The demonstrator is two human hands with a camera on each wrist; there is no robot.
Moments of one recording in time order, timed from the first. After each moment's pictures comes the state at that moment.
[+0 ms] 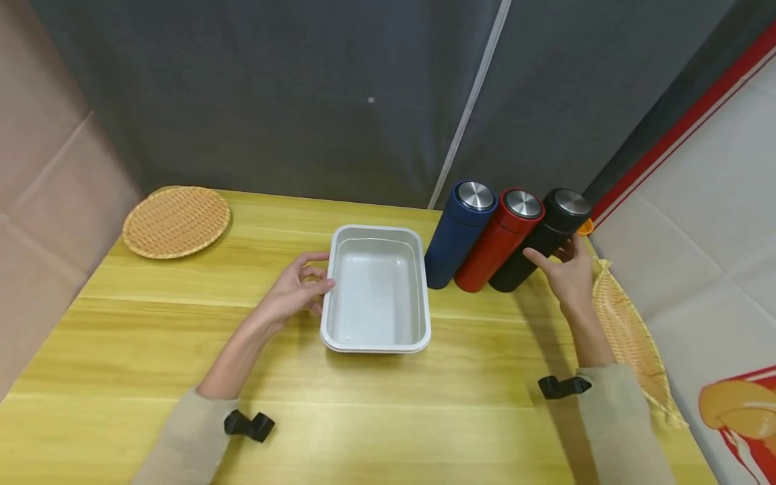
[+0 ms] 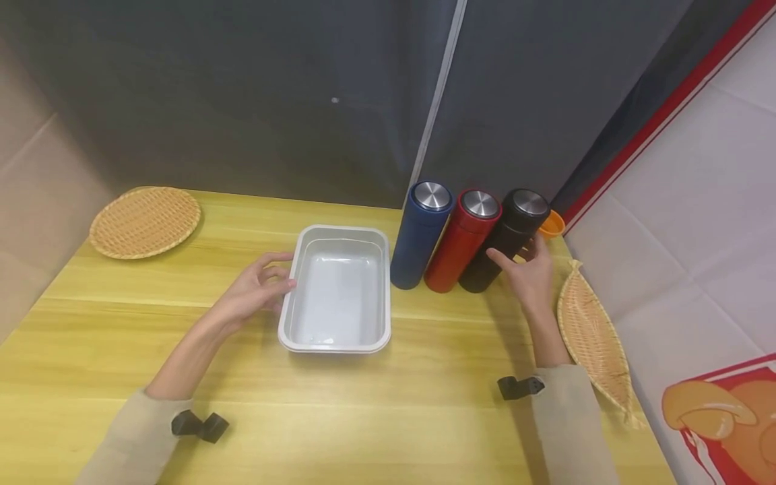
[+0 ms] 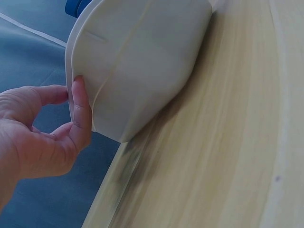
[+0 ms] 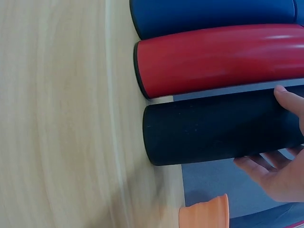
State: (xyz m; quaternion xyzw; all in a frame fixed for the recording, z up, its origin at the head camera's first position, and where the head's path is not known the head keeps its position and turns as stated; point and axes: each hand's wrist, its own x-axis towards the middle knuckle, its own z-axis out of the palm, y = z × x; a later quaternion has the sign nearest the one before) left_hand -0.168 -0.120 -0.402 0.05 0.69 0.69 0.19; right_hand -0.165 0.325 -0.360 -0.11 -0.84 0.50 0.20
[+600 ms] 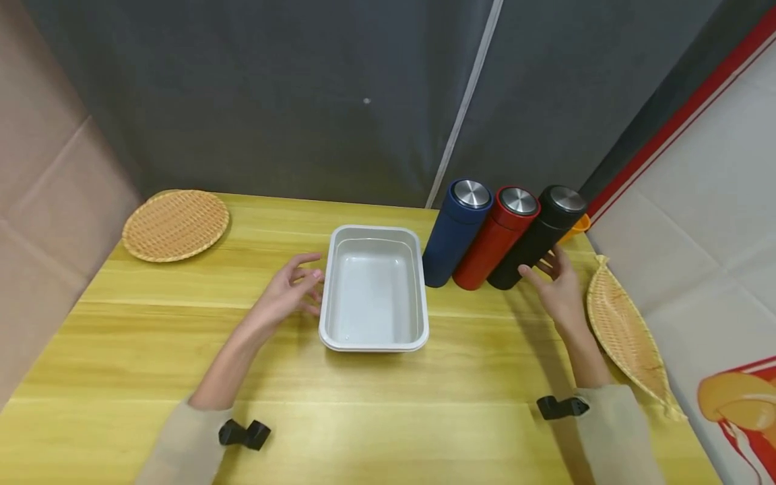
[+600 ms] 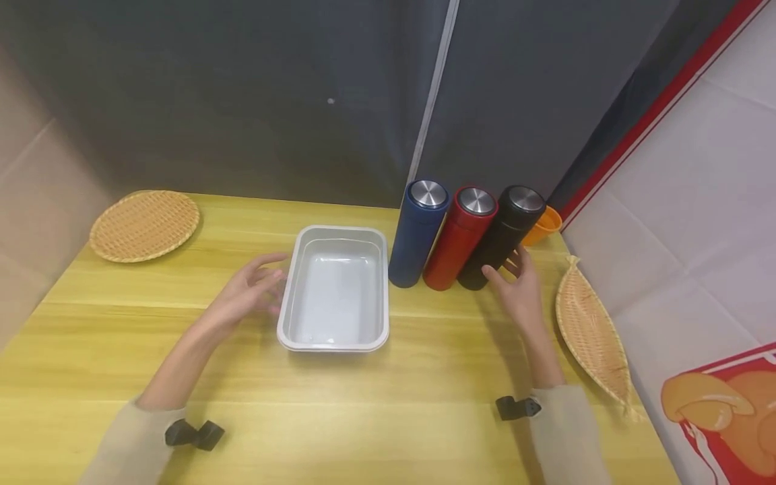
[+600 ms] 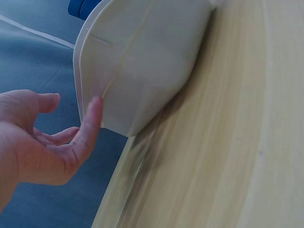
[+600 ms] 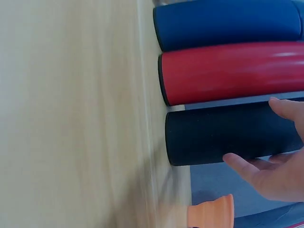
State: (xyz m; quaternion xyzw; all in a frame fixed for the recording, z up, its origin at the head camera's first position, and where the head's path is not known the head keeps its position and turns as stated) left_hand -0.159 -0.129 -0.397 0.05 0.71 0.68 0.17; right_hand -0.136 0.321 -0.371 -0.07 -0.86 0.50 0.11
